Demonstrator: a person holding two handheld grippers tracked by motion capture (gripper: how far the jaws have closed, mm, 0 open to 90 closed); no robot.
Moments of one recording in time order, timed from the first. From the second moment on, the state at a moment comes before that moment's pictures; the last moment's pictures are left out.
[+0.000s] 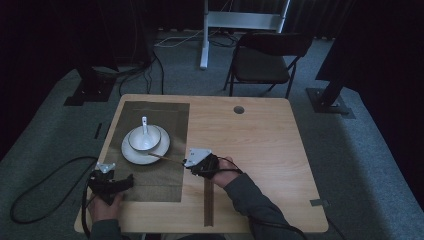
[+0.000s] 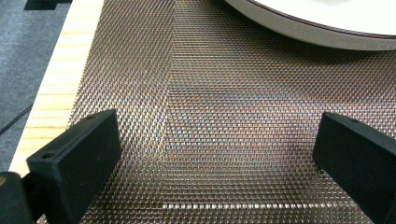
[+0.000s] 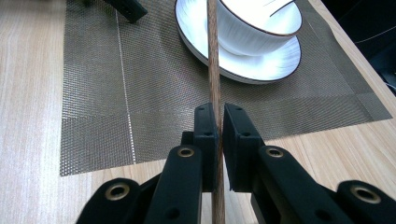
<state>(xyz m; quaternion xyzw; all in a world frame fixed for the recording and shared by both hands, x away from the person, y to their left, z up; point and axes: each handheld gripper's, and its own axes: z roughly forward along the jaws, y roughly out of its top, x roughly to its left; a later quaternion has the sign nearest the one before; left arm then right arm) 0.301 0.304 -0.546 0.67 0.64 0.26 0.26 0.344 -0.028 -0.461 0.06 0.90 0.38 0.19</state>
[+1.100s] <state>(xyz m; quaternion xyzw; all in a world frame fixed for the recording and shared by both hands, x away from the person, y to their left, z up) 0.301 0.304 -0.547 0.67 0.64 0.26 0.27 0.354 -0.011 -0.462 0.06 0.90 0.39 0.17</state>
